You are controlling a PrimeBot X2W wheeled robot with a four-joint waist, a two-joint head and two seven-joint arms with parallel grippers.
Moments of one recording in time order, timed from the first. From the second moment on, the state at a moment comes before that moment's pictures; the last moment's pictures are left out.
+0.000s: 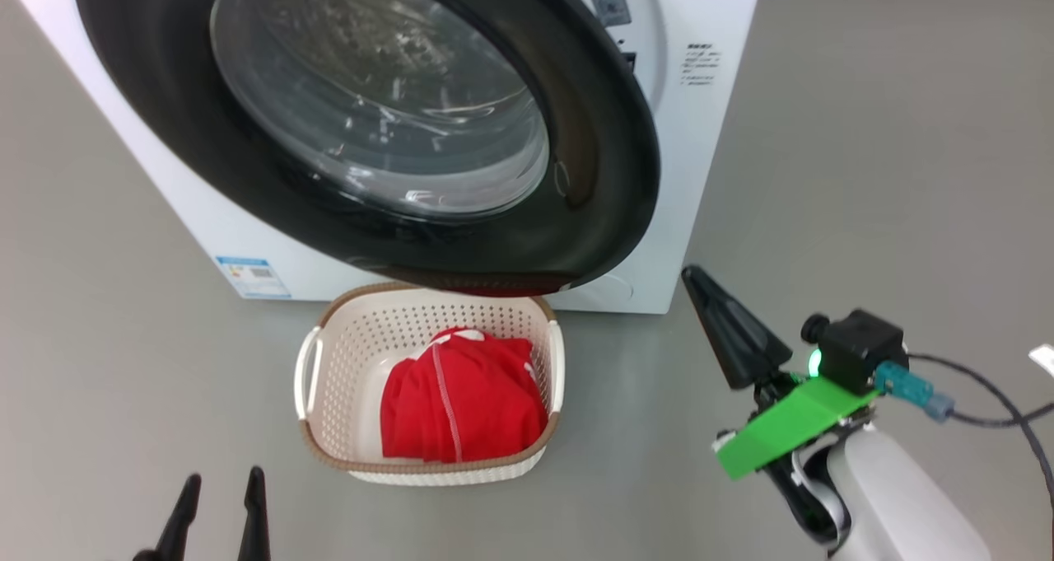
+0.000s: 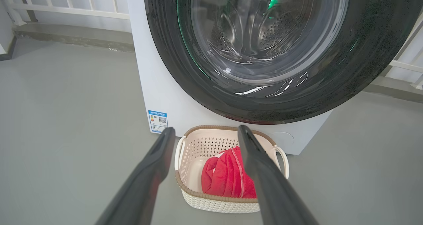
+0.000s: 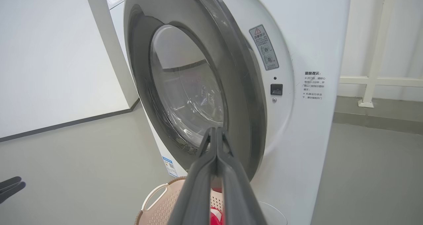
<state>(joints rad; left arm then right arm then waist) 0.08 0.07 0.01 0.19 -0.27 -0.13 -0.25 -0.36 -0.19 0.34 0.26 0.41 0.13 -0.26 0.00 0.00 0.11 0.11</state>
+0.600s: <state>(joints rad) -0.02 0.05 -0.01 0.16 -0.27 -0.13 -0.25 -0.57 -0.19 0.30 0.37 0.42 0.13 -0.26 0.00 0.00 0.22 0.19</state>
